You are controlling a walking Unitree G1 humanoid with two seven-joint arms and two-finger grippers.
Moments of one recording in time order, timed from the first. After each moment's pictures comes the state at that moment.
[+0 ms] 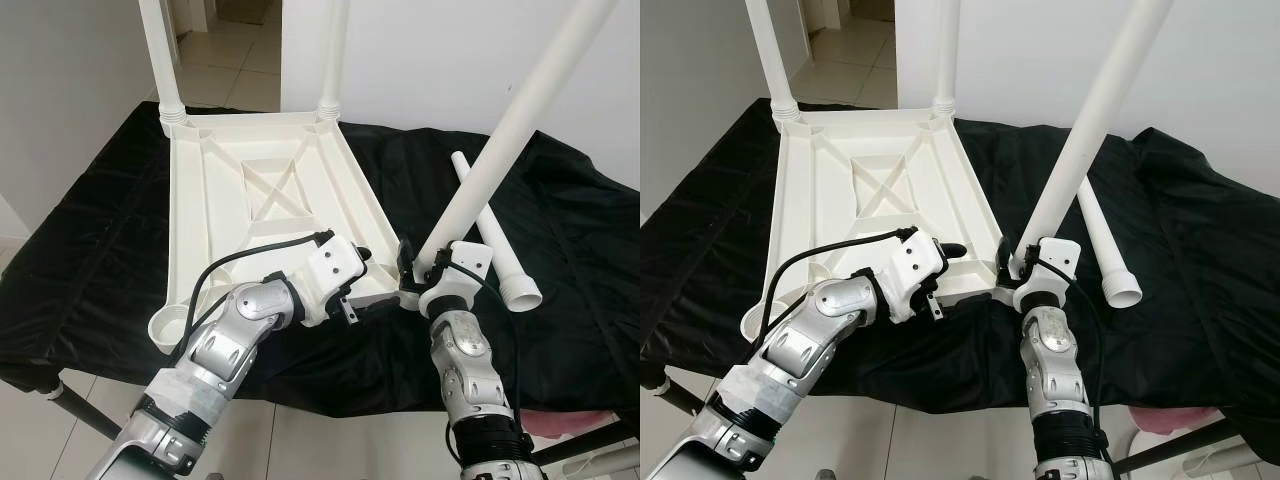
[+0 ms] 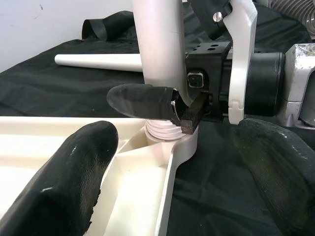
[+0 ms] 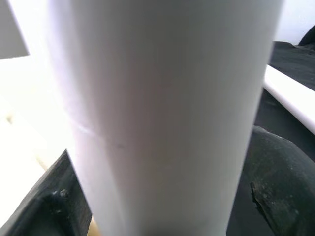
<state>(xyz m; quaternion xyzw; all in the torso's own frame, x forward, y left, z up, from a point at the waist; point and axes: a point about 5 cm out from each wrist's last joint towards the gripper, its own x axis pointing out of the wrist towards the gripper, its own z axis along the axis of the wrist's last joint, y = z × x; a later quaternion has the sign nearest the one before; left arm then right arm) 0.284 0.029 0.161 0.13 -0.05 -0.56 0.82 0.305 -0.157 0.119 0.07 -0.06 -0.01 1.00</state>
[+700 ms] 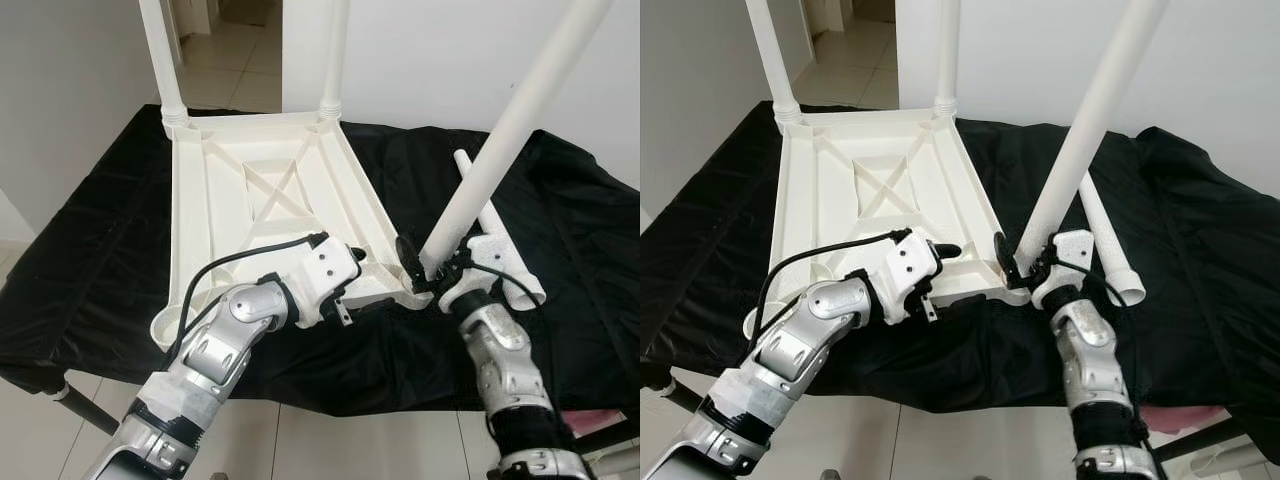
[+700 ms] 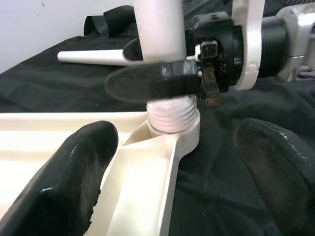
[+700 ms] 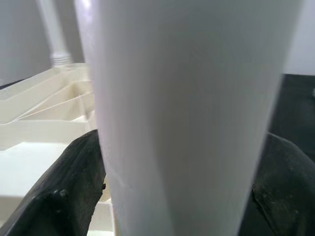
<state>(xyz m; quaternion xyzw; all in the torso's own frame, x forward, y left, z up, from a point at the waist) 0.281 0.035 0.162 0.14 -0.05 -0.55 0.82 0.310 -0.183 0.132 0.02 -0.09 0.18 0.98</state>
